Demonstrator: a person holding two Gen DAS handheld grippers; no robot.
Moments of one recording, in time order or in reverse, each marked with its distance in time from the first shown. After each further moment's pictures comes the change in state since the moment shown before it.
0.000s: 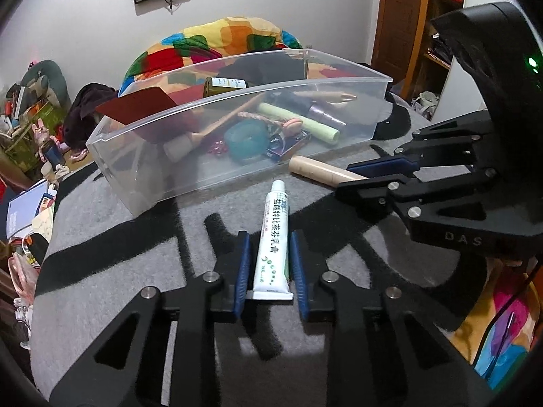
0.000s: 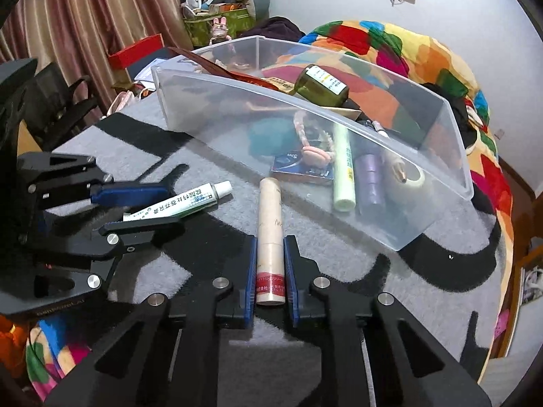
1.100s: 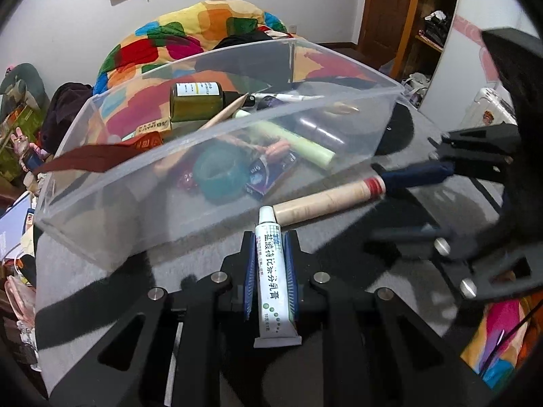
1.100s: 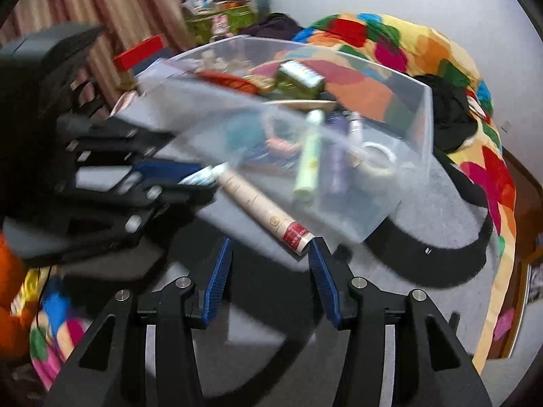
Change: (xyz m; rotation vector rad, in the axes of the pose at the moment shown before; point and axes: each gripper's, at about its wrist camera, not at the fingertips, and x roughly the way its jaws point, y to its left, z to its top) left arm 0.032 -0.005 0.044 0.053 0.102 -0.061; right arm -0.015 -0.027 -0.008 -0.023 0.025 0.052
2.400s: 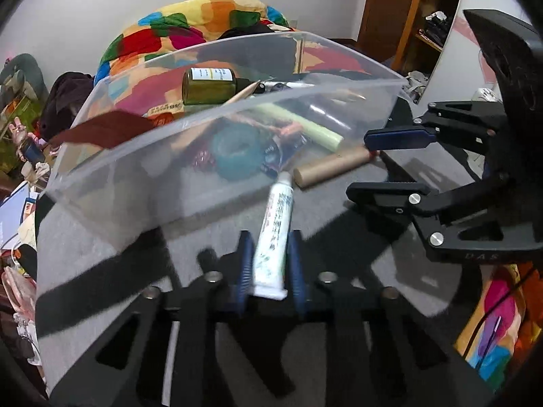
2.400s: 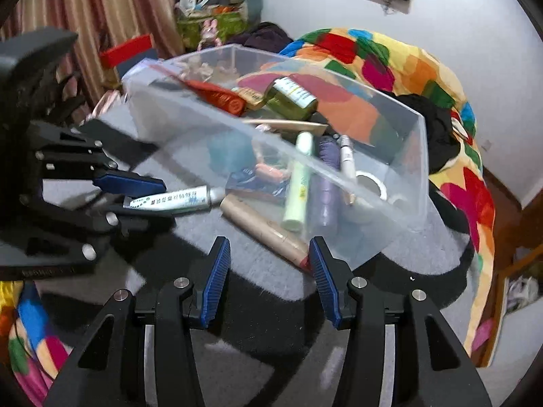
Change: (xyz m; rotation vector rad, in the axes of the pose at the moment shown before) left arm -0.011 0.010 -0.017 -0.024 0.027 -0.023; right arm 0.008 0.007 0.019 -0.037 -0.032 -0.122
